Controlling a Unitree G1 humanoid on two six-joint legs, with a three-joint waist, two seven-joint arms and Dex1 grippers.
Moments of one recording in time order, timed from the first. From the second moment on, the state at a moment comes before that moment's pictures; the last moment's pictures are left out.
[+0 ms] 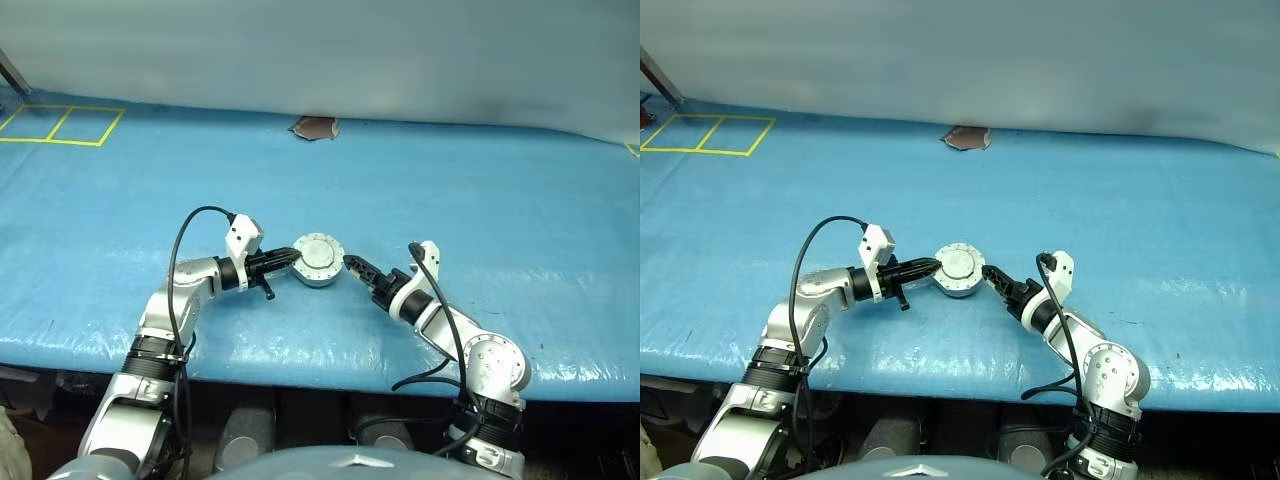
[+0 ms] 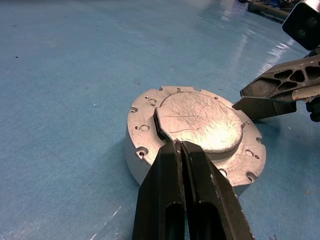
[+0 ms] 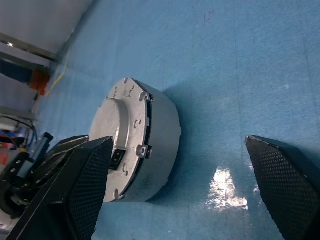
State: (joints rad) left arm -0.36 0.36 -0.10 0.18 -0.30 0.36 -0.92; right arm -0.12 0.09 -0.37 -0.28 0.88 1.15 0.08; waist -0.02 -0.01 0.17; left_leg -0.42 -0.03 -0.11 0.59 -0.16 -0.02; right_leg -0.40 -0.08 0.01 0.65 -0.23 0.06
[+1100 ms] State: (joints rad) left arm -0.33 0.38 -0.11 0.15 -0.28 0.35 -0.92; right arm -0.22 0.09 -0.30 -0.01 1.19 0.98 -0.07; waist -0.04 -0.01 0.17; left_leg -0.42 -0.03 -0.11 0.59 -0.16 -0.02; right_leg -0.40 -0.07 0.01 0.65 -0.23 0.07
